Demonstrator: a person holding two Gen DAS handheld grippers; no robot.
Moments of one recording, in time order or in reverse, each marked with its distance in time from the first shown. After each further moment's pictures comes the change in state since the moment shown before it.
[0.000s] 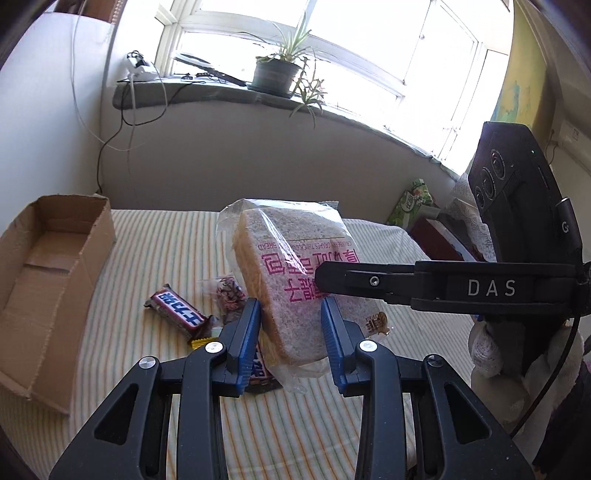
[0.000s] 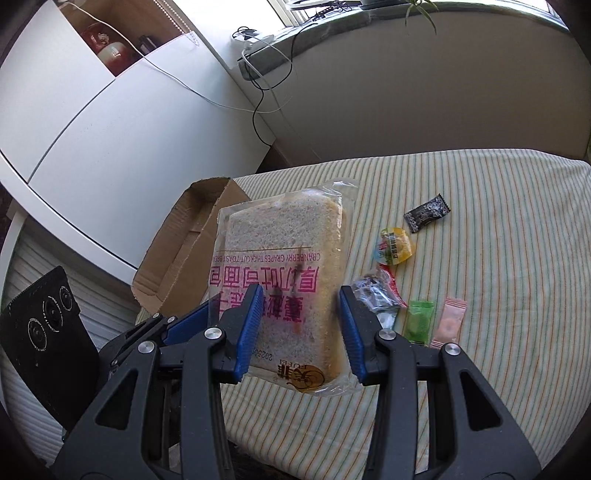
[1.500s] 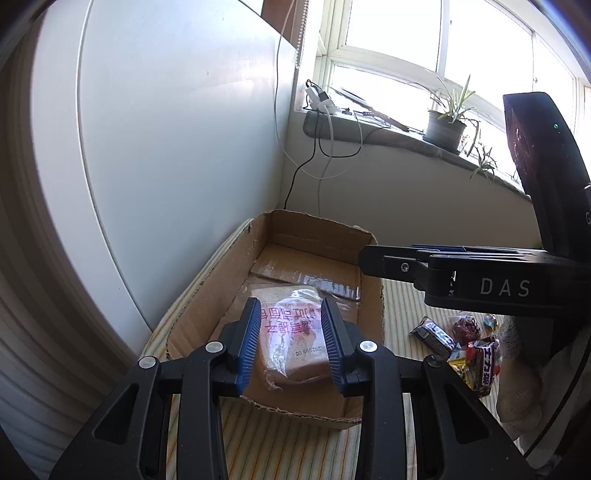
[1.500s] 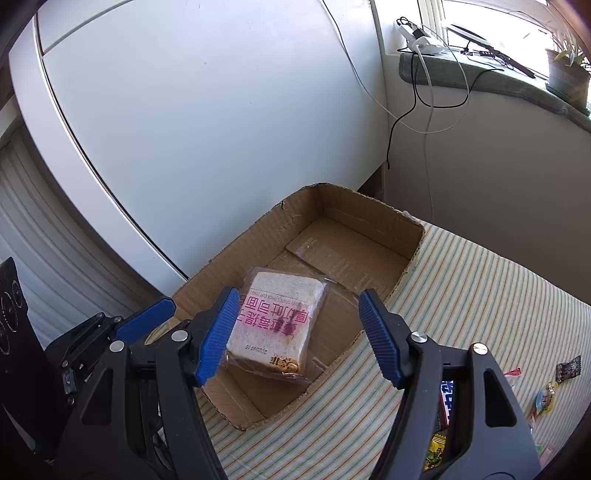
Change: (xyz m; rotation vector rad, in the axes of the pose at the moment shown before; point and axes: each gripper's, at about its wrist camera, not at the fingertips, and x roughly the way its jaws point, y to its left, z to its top) left arm -0.097 0.163 -0.007 -0.155 -0.133 0.477; right arm 0.126 0.212 0.023 -0.414 0.020 0.021
